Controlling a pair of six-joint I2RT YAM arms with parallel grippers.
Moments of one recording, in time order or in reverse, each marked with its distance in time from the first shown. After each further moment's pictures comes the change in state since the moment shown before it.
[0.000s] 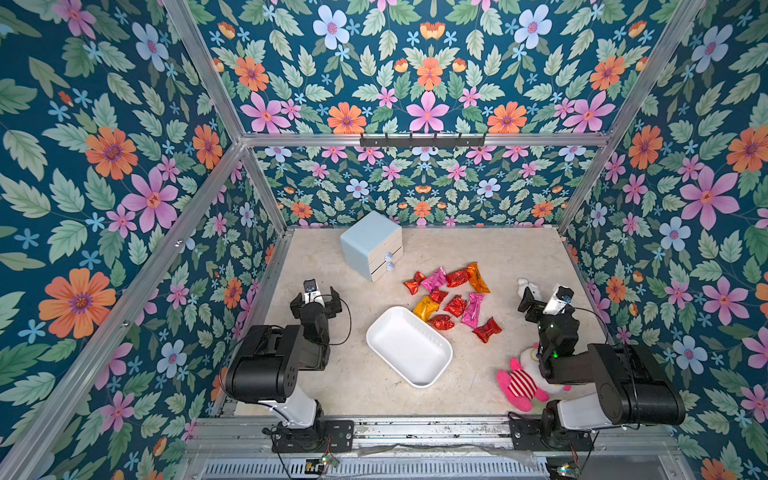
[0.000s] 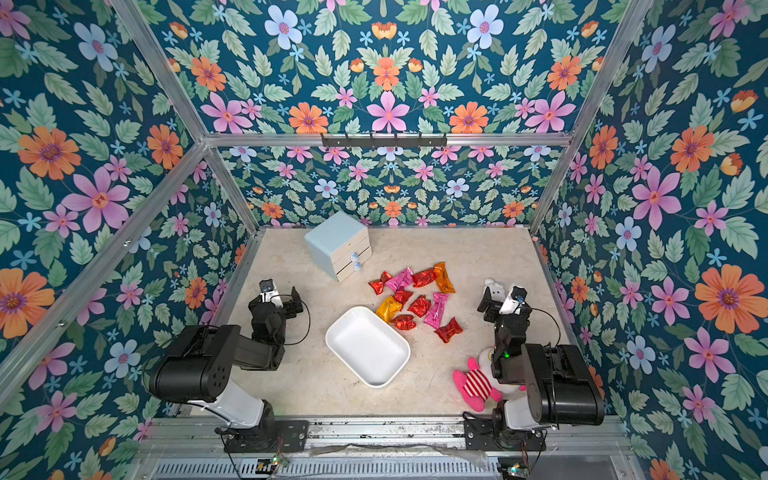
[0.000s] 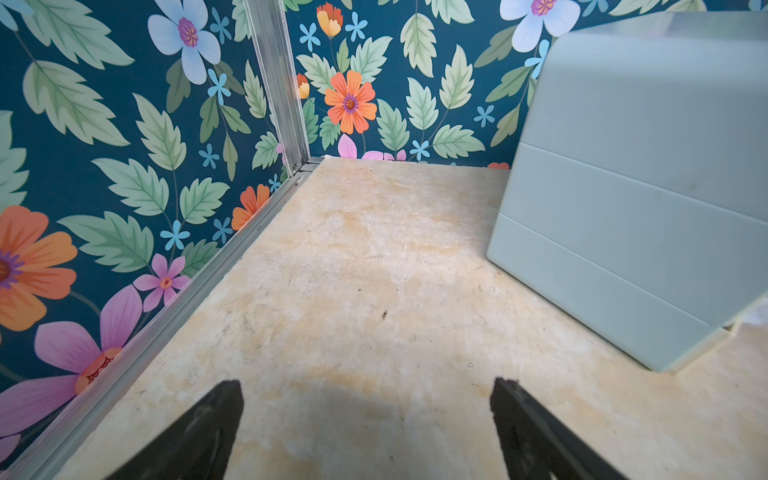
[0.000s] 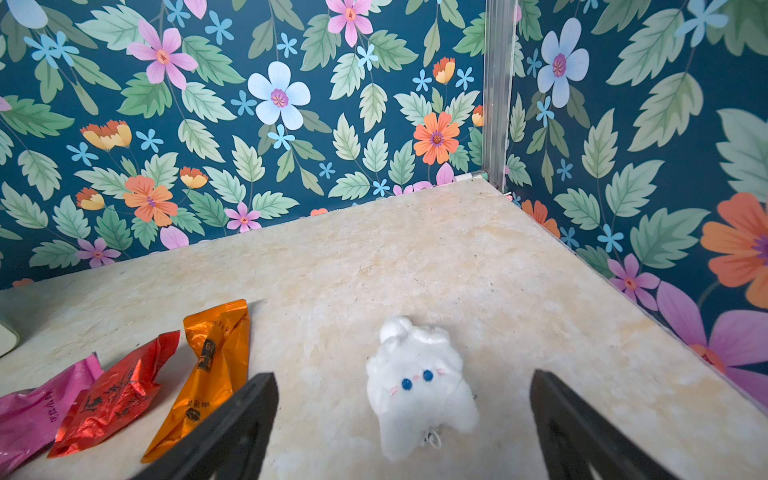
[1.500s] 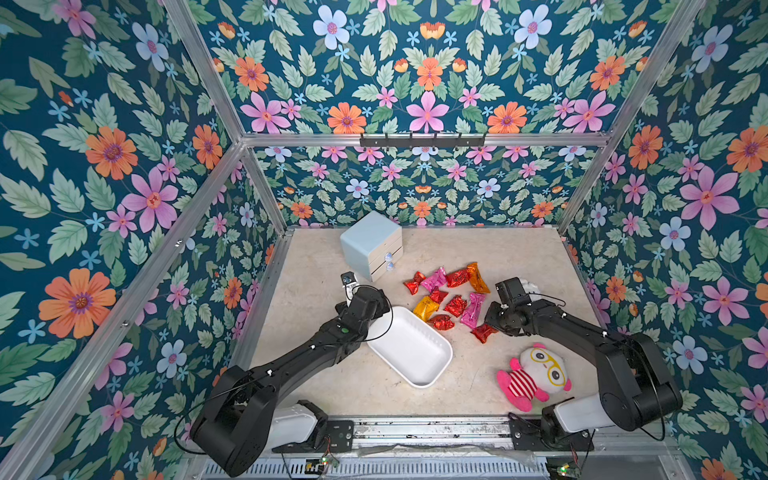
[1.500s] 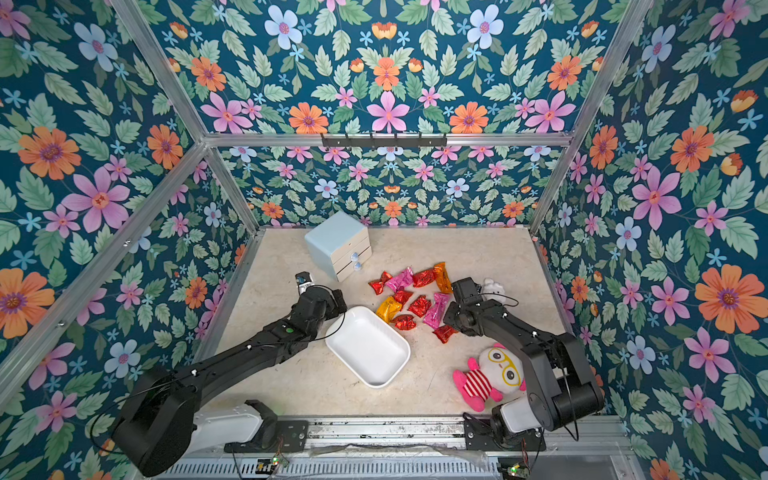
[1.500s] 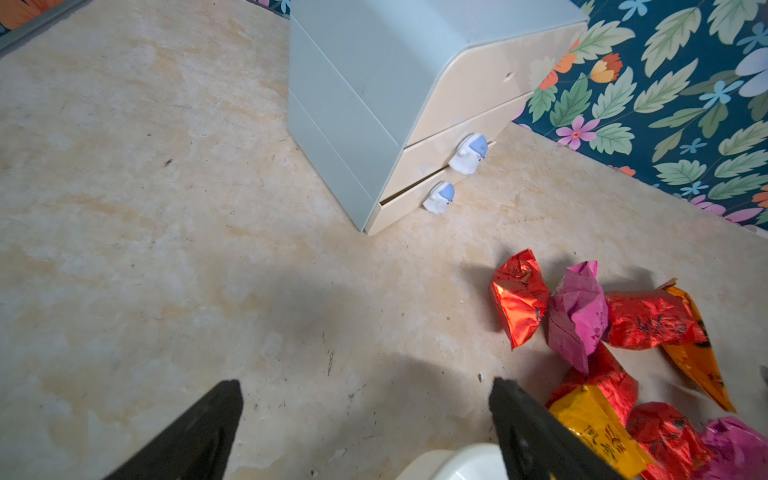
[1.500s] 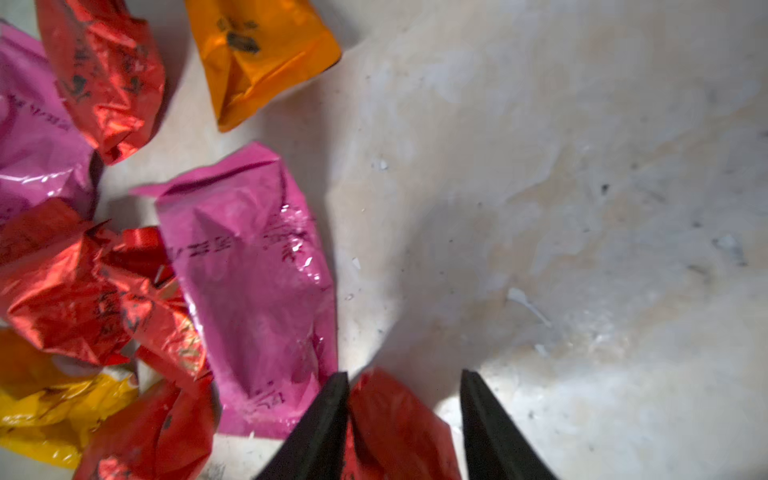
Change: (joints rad) left arm -0.553 -0.352 0.349 -1.138 -0.175 -0.666; right arm 0.372 0.012 0.617 -1.619 -0.142 0.601
